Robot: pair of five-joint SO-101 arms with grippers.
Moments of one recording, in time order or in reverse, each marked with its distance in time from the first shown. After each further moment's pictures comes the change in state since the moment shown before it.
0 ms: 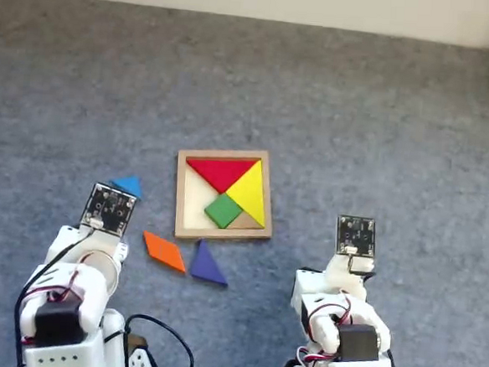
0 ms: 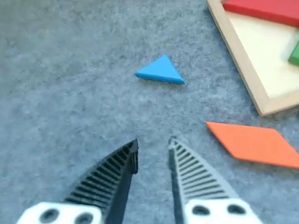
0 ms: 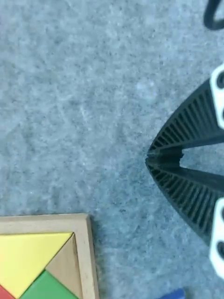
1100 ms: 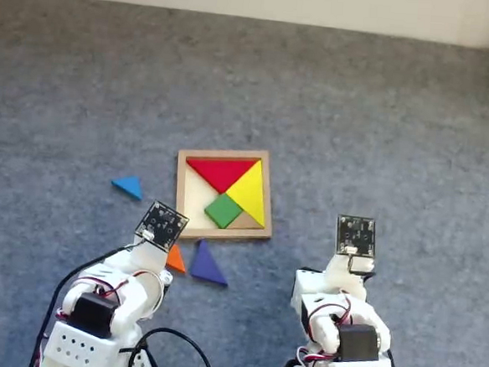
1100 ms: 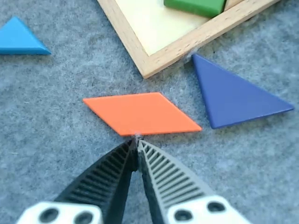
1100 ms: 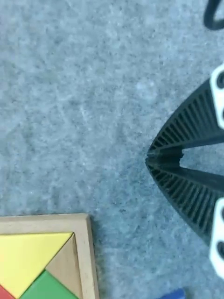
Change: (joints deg) left arm 26.5 0.0 14.9 -0.6 16.9; right arm 0.0 0.0 0.0 0.0 0.0
